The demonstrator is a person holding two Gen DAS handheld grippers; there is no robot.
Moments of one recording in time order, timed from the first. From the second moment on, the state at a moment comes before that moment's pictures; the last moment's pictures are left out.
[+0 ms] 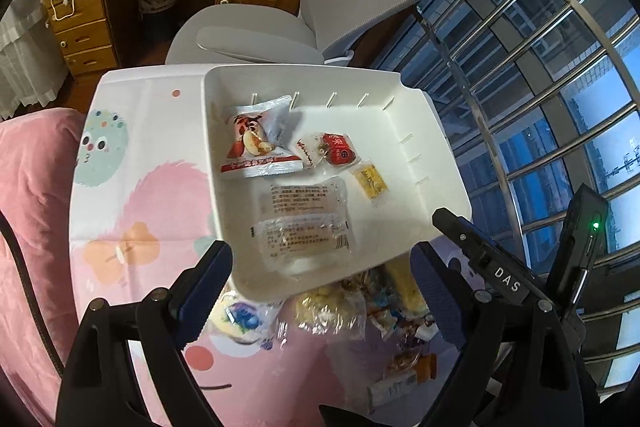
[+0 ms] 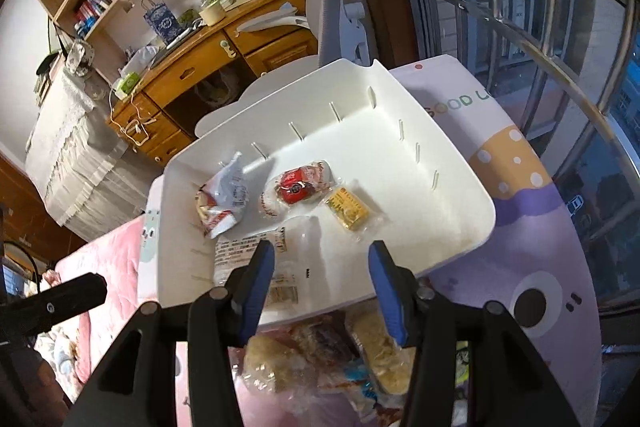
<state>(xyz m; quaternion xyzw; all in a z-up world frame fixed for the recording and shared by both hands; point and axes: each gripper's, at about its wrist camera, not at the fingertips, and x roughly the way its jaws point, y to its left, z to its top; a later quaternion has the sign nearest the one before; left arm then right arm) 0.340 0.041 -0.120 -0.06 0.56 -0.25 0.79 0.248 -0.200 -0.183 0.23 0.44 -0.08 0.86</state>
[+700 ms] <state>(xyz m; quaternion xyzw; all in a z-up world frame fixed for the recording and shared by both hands) 0.242 0.147 -0.093 -0.01 0.54 -0.32 0.78 0.101 -0.131 -0.161 0.30 0.39 -0.19 0.85</state>
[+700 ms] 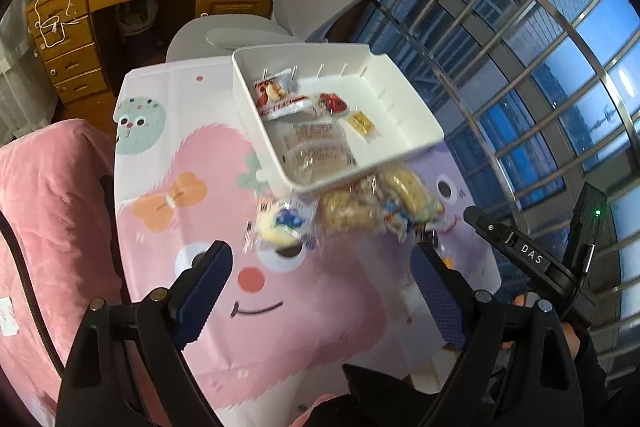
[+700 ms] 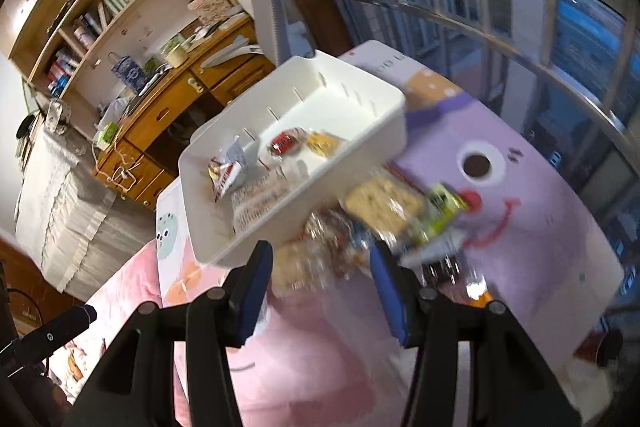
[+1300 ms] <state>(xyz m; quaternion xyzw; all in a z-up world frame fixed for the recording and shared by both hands) 0.225 0.141 -0.119 0.09 0.56 -0.36 0.75 0.020 -0.116 -0.198 0.36 0.39 -0.27 0.81</state>
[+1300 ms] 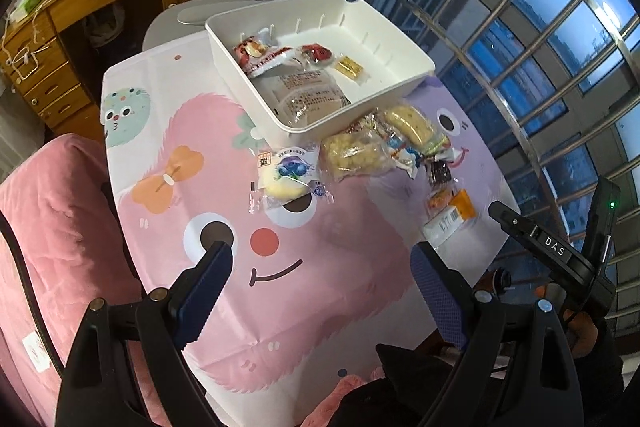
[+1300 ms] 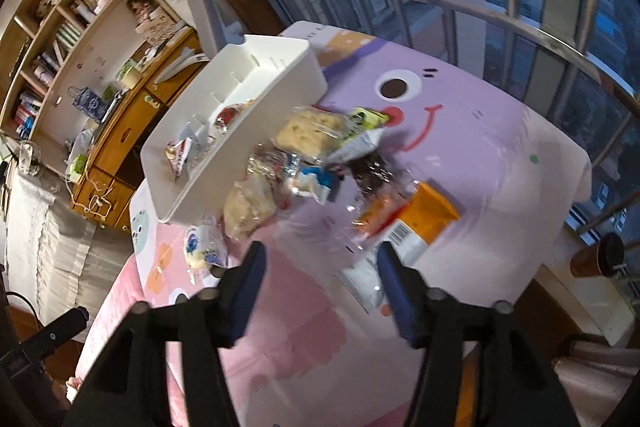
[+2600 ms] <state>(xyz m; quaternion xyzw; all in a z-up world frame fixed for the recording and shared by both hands) 0.322 0.042 -0.286 0.15 0.69 -0.22 0.68 0.081 -0.169 -0.305 0.36 0.56 -0.29 0.69</state>
